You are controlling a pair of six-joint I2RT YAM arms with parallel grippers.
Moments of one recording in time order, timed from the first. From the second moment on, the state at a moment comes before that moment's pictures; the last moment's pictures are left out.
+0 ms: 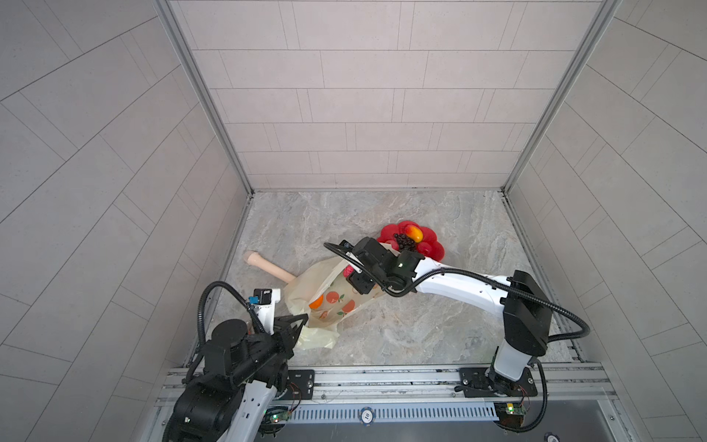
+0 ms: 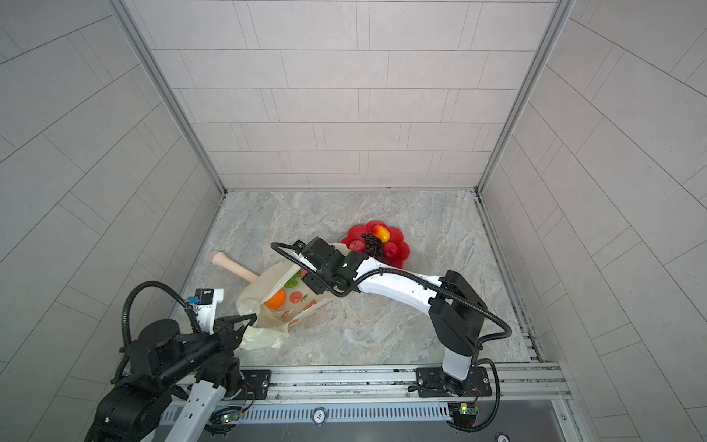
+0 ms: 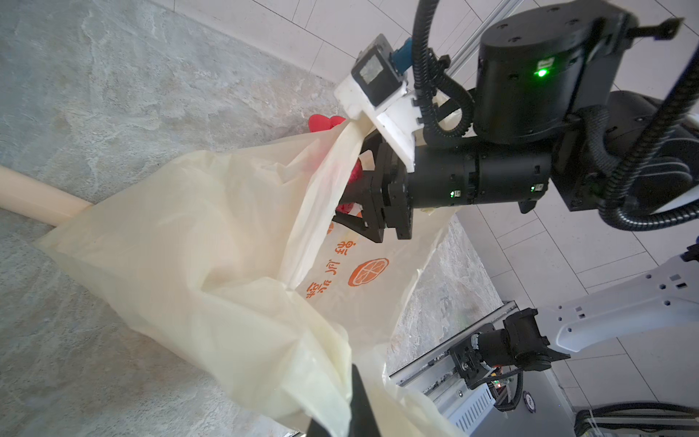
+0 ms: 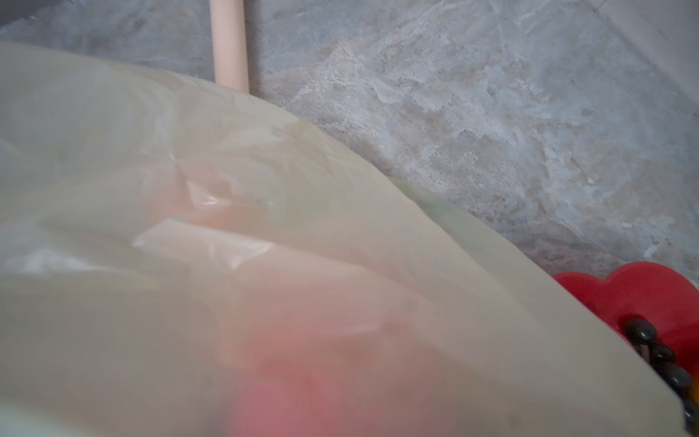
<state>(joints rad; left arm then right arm) -0.22 0.10 0.74 -1.09 0.44 -0.45 0.95 1.73 1.36 -0.46 0.05 0.02</state>
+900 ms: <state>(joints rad) -0.21 0.08 0.74 -1.09 0.39 -0.46 0.97 1.29 1.30 -0.46 -0.19 0.02</state>
